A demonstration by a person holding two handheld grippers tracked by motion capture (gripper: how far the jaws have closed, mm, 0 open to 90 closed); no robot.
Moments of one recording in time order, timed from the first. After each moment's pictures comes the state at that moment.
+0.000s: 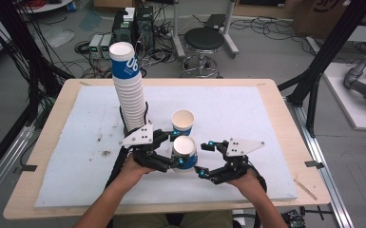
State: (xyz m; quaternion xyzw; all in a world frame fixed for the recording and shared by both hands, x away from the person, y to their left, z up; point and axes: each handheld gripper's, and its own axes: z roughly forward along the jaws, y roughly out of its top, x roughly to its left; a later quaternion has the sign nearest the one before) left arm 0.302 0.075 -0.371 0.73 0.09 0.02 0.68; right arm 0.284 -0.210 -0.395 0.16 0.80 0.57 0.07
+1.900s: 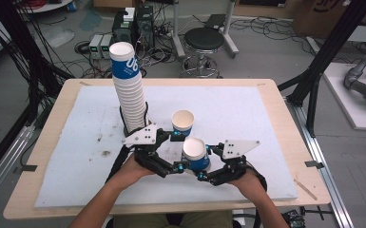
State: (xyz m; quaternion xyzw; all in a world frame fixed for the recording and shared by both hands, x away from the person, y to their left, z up) left arm 0.301 0.077 -0.363 0.75 0.08 0.01 0.66; right arm 0.284 -0.207 -0.392 0.12 0.83 0.54 0.06
